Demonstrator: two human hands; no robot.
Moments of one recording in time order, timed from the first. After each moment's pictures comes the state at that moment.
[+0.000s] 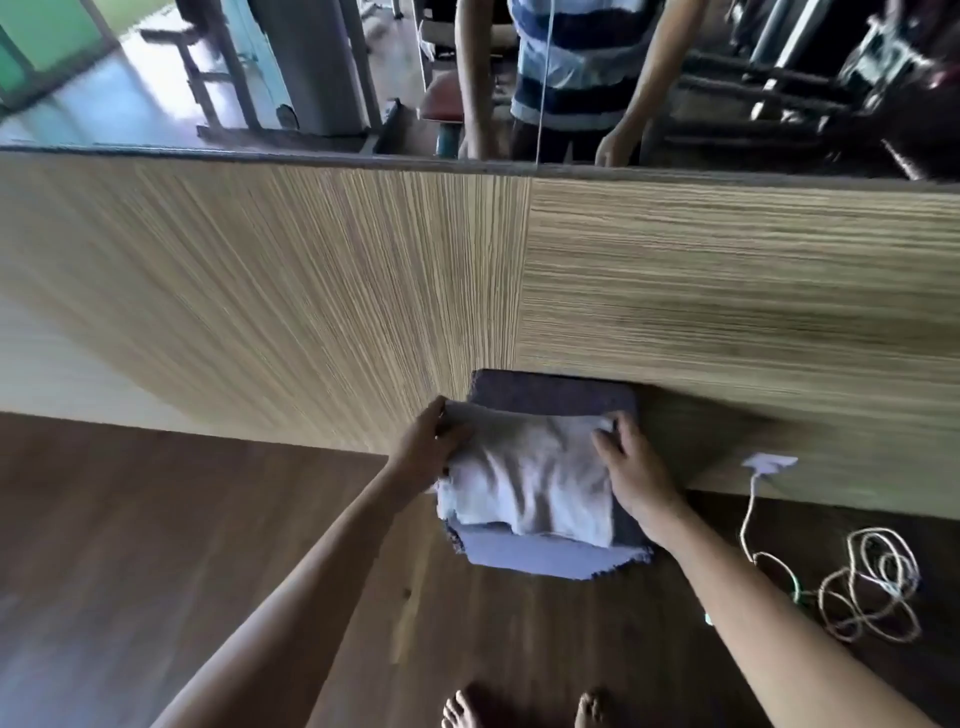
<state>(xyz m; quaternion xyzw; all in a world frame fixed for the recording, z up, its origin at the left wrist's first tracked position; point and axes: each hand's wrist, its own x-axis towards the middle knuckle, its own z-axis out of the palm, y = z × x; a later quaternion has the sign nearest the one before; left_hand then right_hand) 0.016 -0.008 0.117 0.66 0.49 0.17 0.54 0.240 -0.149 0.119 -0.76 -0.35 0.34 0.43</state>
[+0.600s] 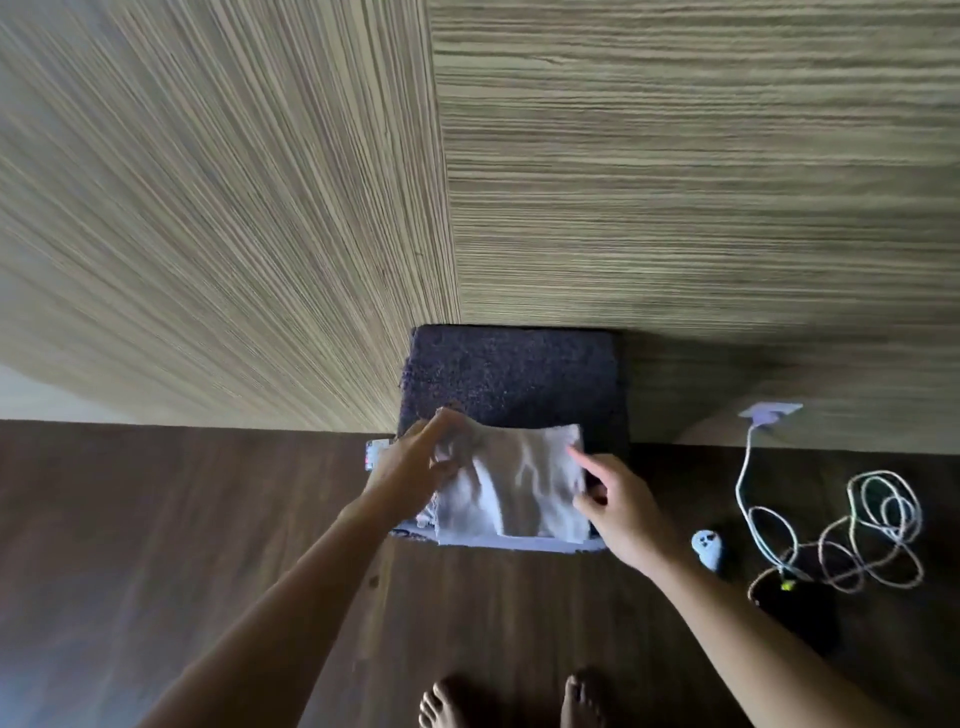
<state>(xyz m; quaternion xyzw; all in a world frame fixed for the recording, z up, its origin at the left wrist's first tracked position) 0.071 -0.015 -0.034 0.83 0.43 0.01 0.35 0.288 -0.189 -0.053 -0.78 -0.44 0.33 0.30</state>
